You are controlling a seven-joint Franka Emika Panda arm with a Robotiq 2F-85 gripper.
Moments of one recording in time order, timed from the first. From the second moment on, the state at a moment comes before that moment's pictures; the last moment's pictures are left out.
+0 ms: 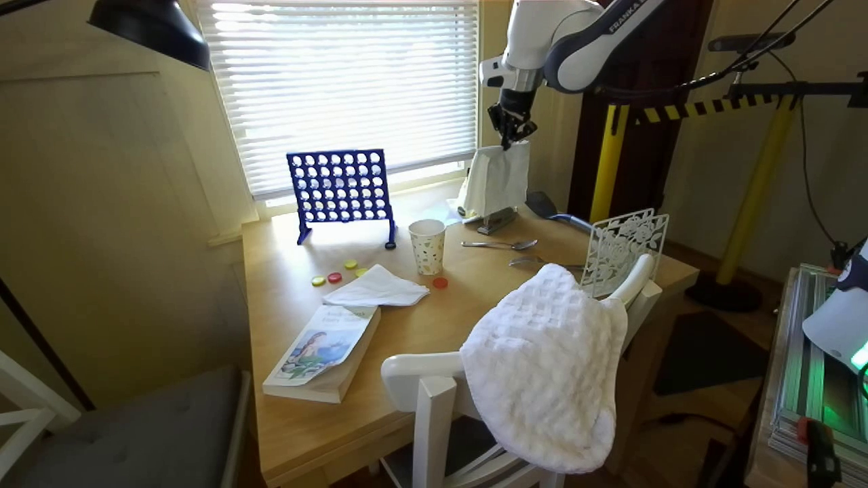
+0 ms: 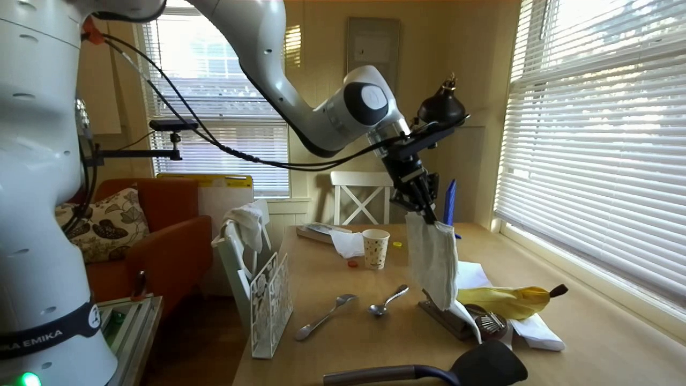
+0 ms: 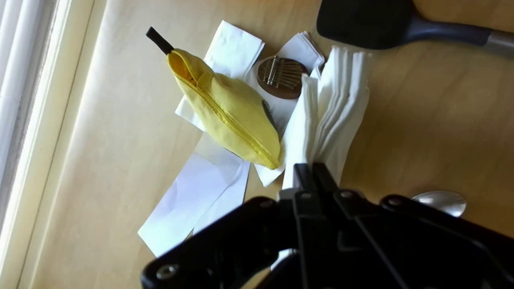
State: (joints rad) arm 0.02 0.24 -0.04 -2.01 -0.64 2.59 -1.07
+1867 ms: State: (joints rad) arm 0.04 0.21 0.15 -1.96 -0.29 2.12 -1.44
